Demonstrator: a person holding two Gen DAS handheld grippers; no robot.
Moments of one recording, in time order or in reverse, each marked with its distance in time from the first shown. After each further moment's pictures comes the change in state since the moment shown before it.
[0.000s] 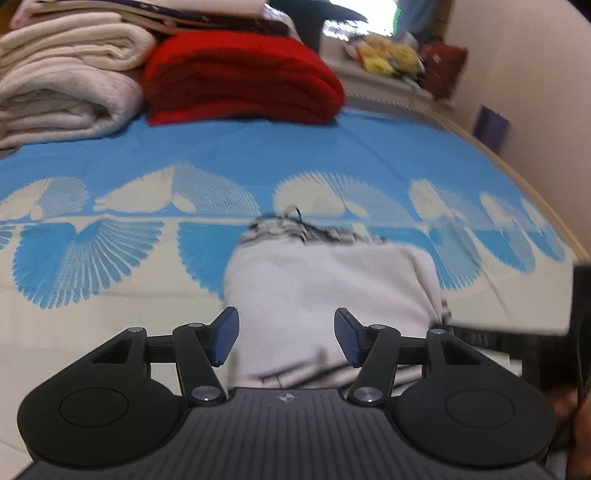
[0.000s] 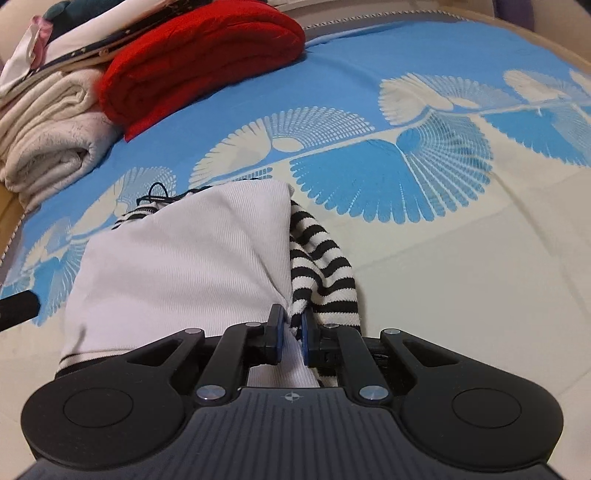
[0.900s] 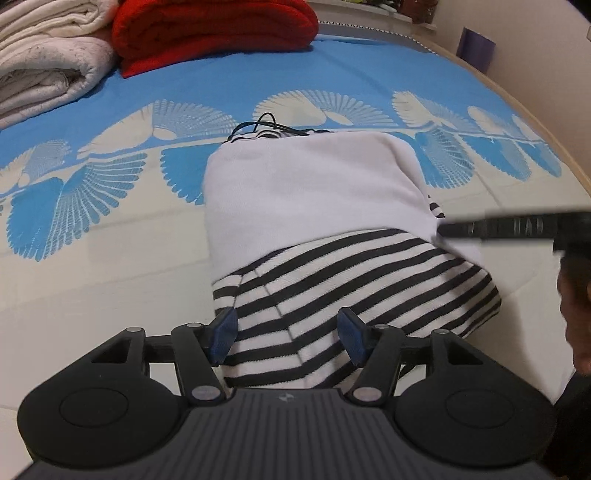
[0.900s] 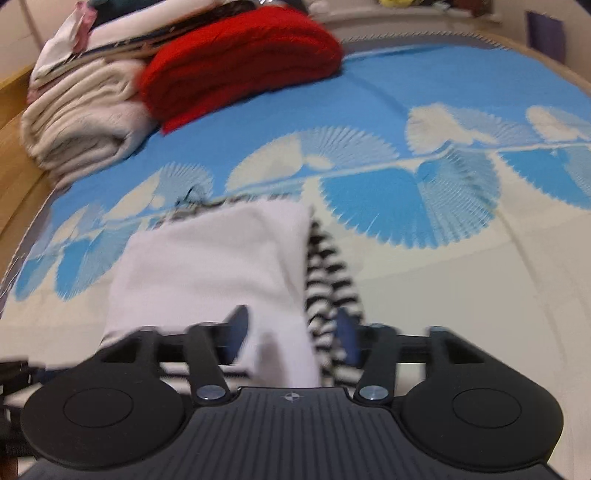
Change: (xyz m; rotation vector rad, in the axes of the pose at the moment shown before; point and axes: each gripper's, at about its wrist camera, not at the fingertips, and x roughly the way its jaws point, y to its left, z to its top) left arm -0.002 -0.019 -0.041 0.117 0.190 0.015; right arm -0.039 0.003 0.001 -0.098 0.058 0.096
